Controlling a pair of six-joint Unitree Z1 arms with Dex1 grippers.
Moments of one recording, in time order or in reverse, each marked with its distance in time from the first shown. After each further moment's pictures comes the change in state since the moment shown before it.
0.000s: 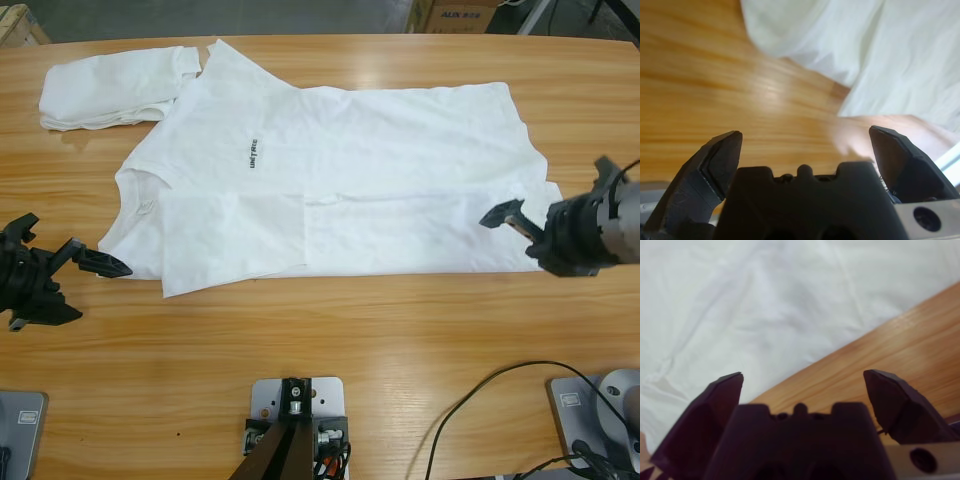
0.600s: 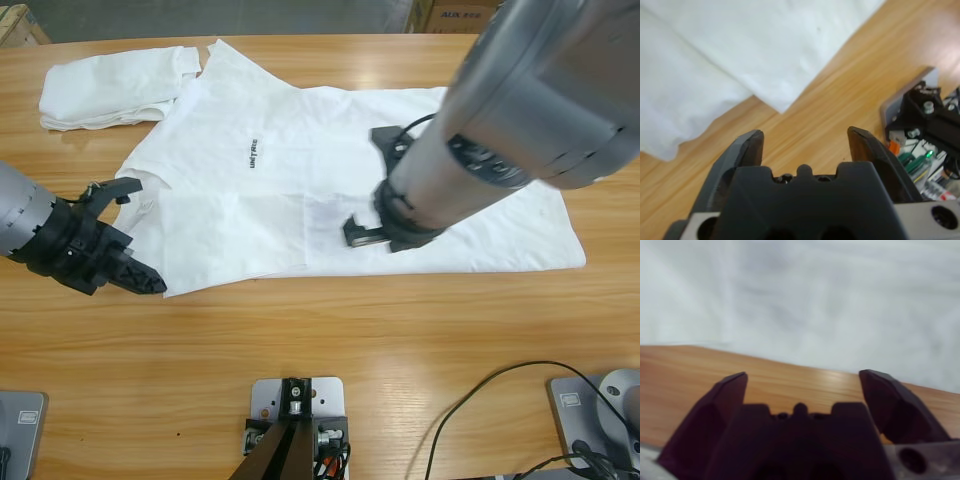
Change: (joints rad) arm 0 -0.187 0.215 -0.354 0.260 -0.007 0.777; arm 1 0.273 0.428 -0.584 0.285 0.009 -0.563
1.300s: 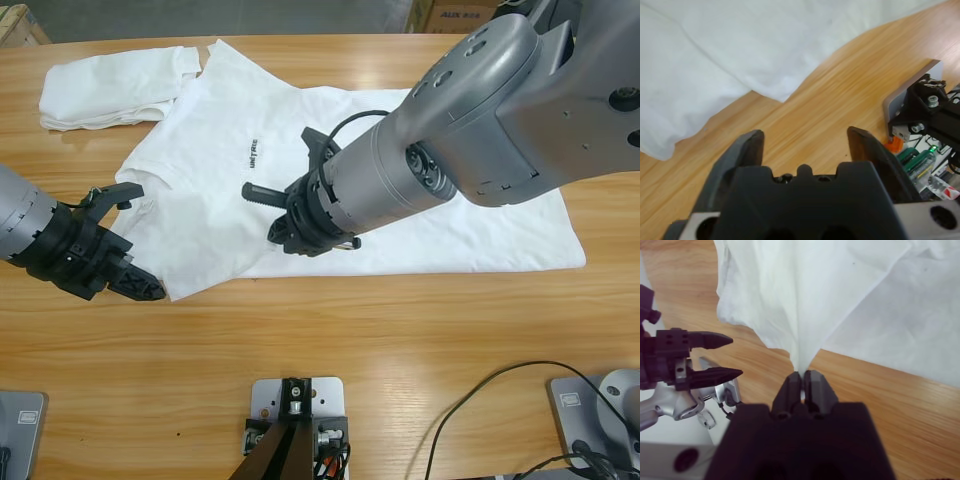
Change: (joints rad) arm 0 -0.007 0.011 0.007 0.011 -0.013 0.050; arm 1 0.021 0.005 0.153 -0.593 0.322 0.252
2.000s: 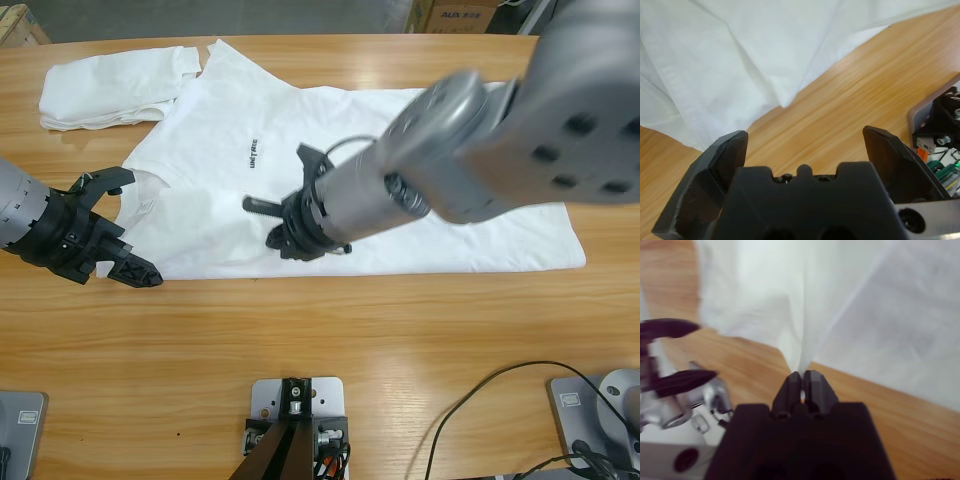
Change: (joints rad) arm 0 -0.001 -0.016 -0.022 0.003 0.117 0.008; arm 1 -0.001 0.043 0.052 -0.107 0.000 -0.010
